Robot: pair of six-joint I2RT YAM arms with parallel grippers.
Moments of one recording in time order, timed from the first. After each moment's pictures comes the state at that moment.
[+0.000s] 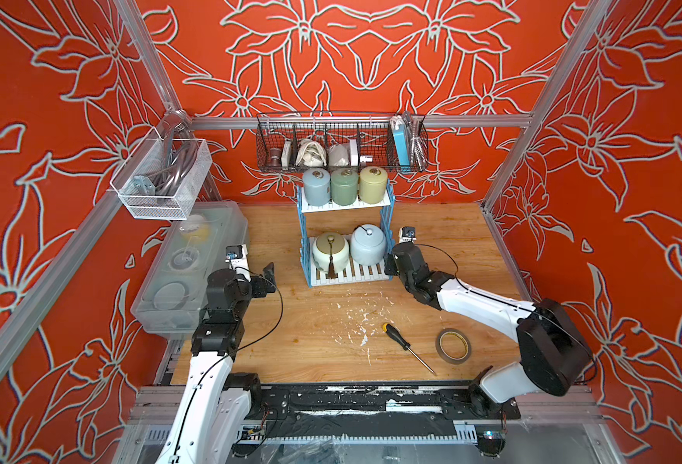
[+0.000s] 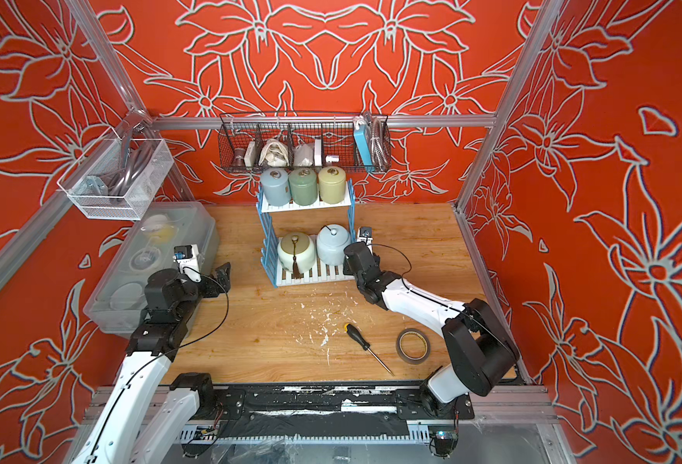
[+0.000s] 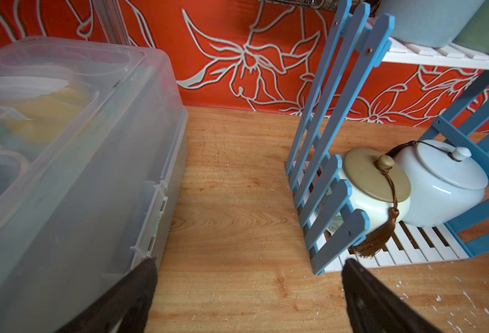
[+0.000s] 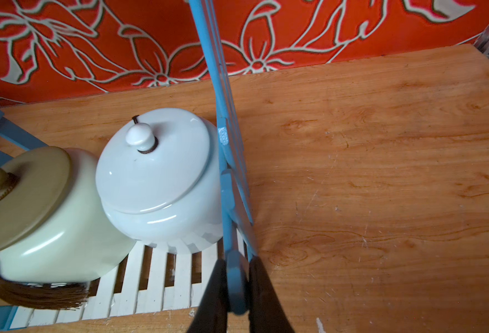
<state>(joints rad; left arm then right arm) 0.08 0.68 0.60 -0.27 0.05 -0.09 0.66 1.49 0.89 0.02 0.48 0.46</state>
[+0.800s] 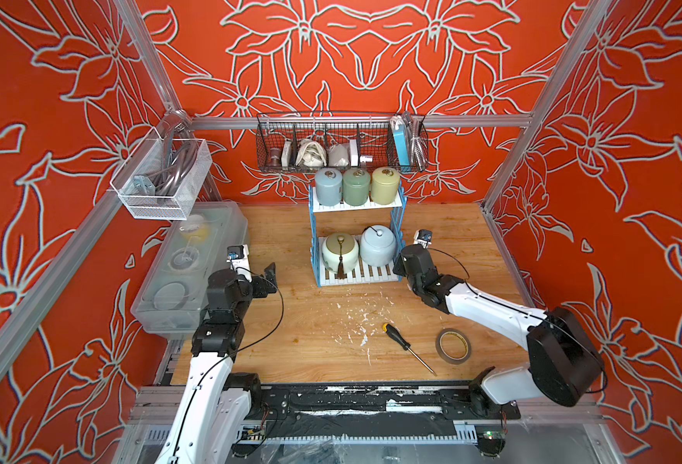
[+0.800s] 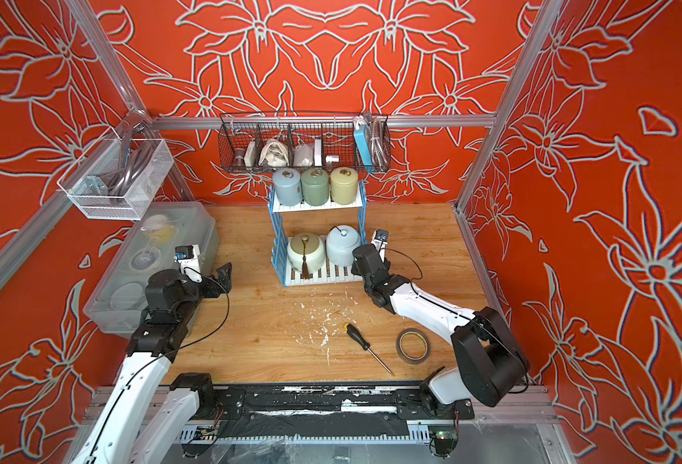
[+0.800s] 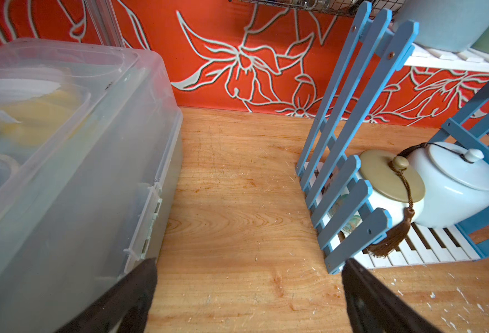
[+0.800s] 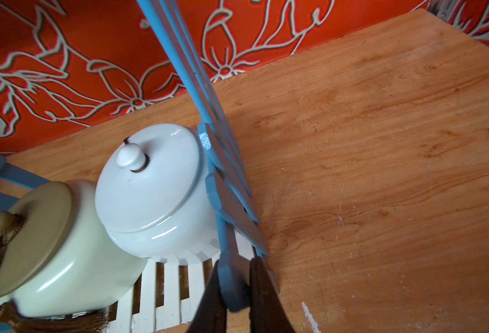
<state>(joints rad) 0.06 0.68 0.60 -0.27 0.06 -0.09 0.63 1.44 0.84 -0.01 0.51 0.64</state>
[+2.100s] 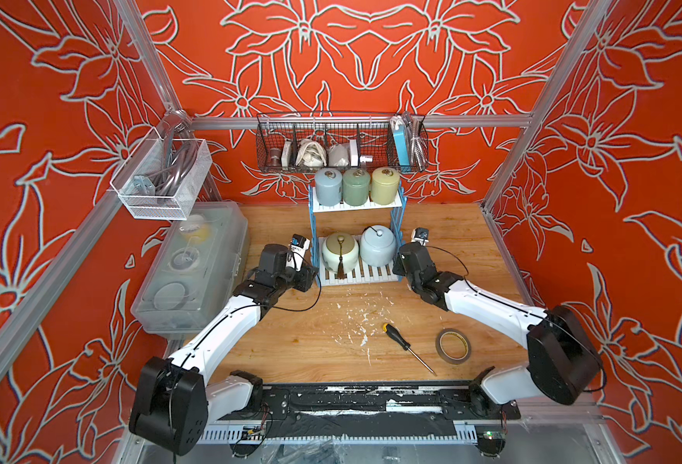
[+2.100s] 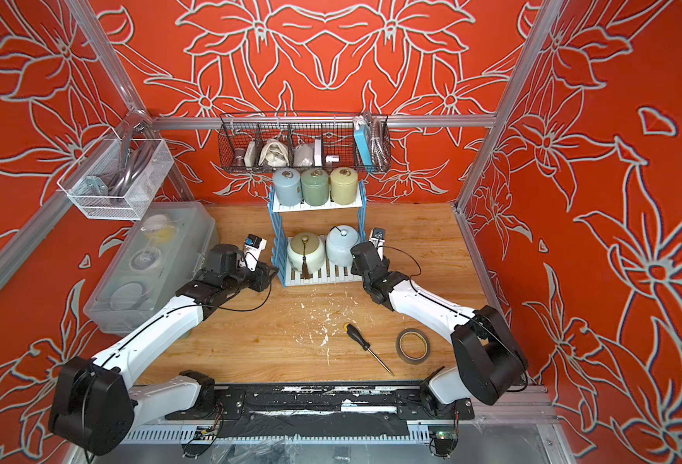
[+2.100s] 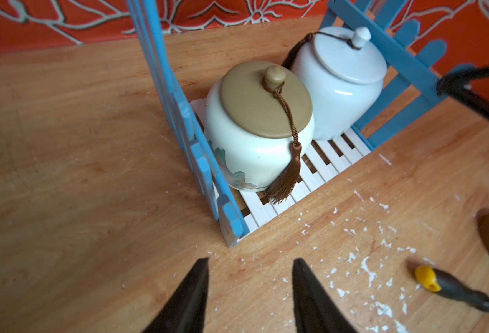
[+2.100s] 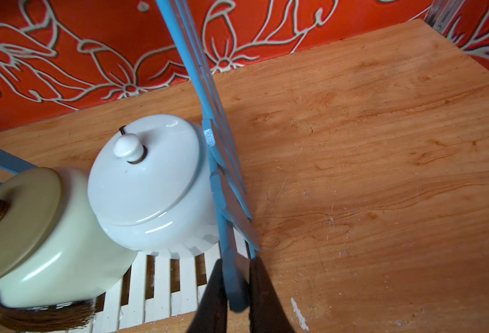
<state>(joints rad) -0.25 1.19 0.77 -0.19 0.24 -0.04 0.63 1.45 0.89 -0.08 0.51 0.57</state>
